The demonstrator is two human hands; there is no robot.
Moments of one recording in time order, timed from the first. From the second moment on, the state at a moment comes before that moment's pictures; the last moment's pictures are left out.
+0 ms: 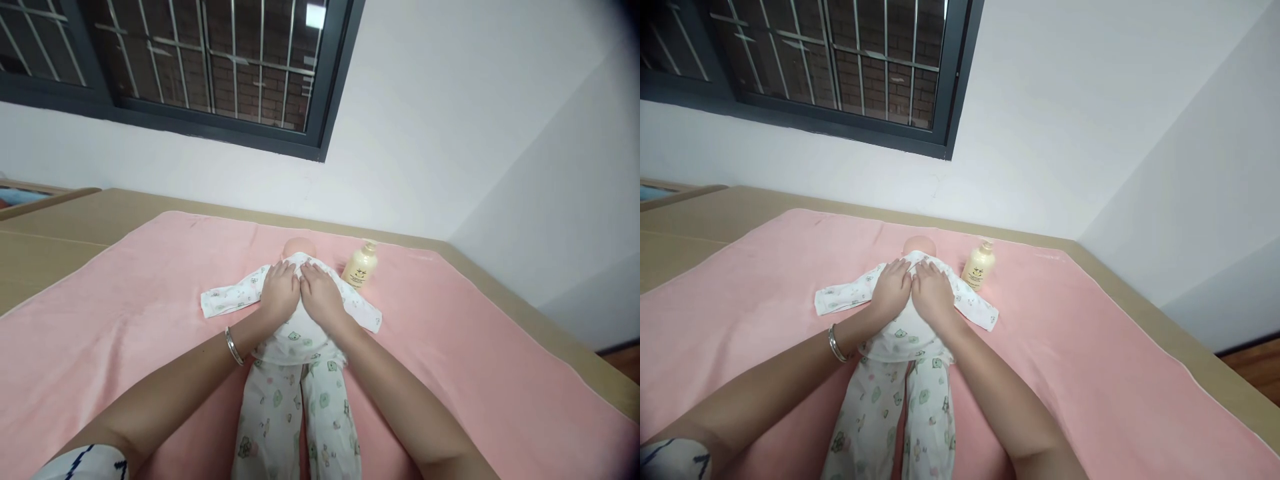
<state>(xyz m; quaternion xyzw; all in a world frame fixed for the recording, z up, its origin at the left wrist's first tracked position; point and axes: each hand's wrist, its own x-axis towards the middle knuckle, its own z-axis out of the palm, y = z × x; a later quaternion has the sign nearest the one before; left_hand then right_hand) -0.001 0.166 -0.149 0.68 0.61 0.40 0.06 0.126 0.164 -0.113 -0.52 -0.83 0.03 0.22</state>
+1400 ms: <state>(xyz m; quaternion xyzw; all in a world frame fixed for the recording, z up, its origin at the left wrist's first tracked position) -0.007 0.161 -0.129 0.73 0.64 0.24 0.04 0.130 0.171 -0.112 -0.54 -0.81 0.08 0.19</state>
